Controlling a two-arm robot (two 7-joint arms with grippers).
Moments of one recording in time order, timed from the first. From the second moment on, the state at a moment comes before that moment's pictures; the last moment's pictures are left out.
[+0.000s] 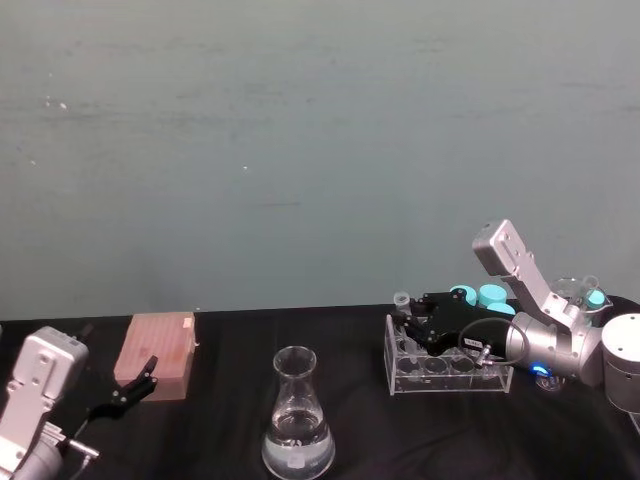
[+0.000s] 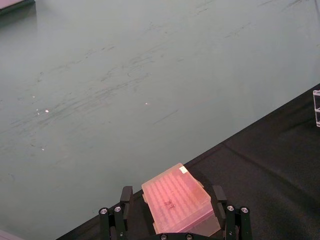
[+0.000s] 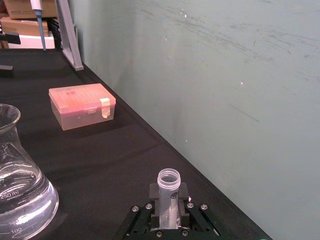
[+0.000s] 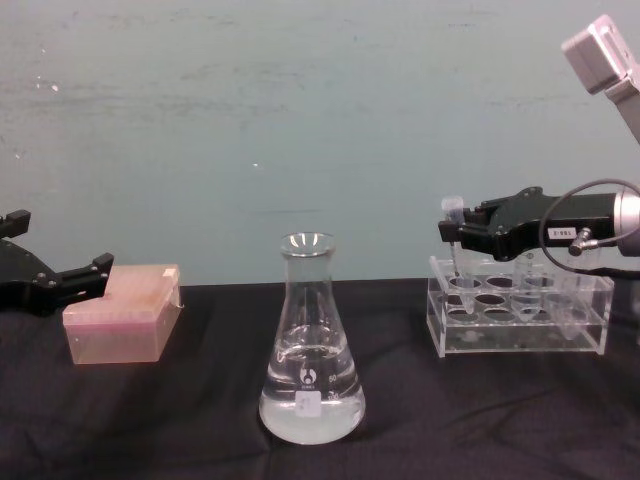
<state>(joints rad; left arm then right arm) -0.20 0.60 0.45 -1.41 -0.25 -0.12 0.03 0.81 0.27 -0.49 -0.62 0.24 -0.24 0.77</state>
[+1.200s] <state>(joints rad) -0.20 0.60 0.45 -1.41 -0.25 -0.12 0.03 0.81 0.27 -0.49 -0.62 0.24 -0.23 0.77</state>
